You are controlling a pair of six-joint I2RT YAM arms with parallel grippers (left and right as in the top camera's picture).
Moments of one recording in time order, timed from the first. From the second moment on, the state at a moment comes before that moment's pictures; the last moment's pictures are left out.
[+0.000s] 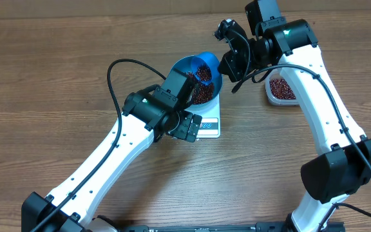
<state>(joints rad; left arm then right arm) -0.59 1.54 1.35 -1.05 -0.03 -0.26 0.30 1.91 1.94 -1.19 -0.38 -0.29</state>
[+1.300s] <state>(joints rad) -0.59 1.54 1.35 -1.05 -0.03 -0.26 -0.22 1.91 1.94 -1.35 -0.72 -0.29</state>
